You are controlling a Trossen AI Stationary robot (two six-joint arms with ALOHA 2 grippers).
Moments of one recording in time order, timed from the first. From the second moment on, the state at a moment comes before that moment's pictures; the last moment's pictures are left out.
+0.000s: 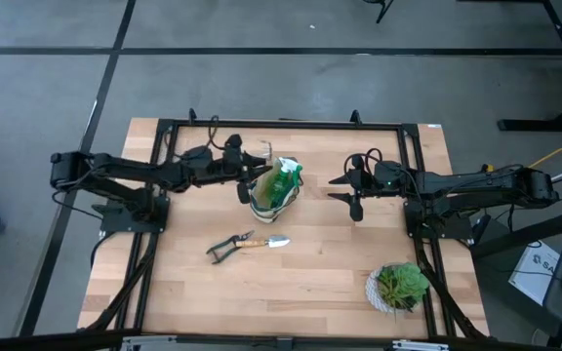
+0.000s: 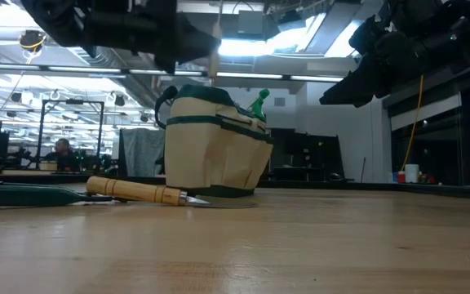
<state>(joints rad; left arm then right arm) 0.21 1.25 0.56 0.71 -0.04 -0.06 -0.13 0.97 0.40 0.18 -0.03 -0.04</state>
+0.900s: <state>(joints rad) 0.15 1.47 0.56 0.71 -0.15 -0.16 -0.13 0.97 0.40 0.18 -0.04 -0.04</state>
